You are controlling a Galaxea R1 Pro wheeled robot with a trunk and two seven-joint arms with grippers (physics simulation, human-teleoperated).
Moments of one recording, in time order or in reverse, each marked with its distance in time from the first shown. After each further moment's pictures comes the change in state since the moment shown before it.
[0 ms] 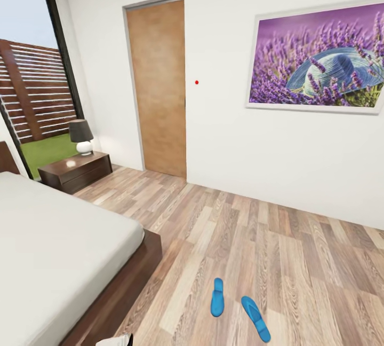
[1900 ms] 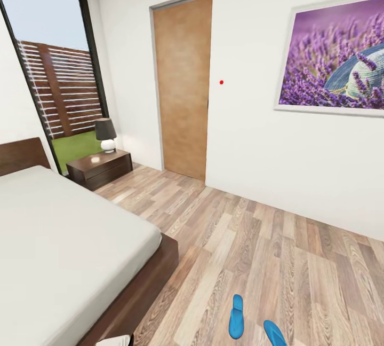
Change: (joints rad) left arm 0.000 -0.002 -0.003 0.000 -0.003 0.000 0.000; right arm 0.000 -0.001 0.000 0.000 -0.001 0.001 0.000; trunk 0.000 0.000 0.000
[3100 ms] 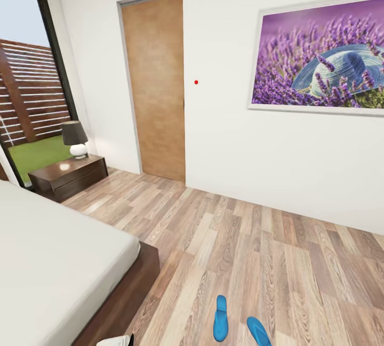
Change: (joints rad) left arm 0.000 0.000 0.000 0.000 0.000 0.001 0.000; right arm 0.000 0.002 0.000 0.000 0.001 0.000 0.000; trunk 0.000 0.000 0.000
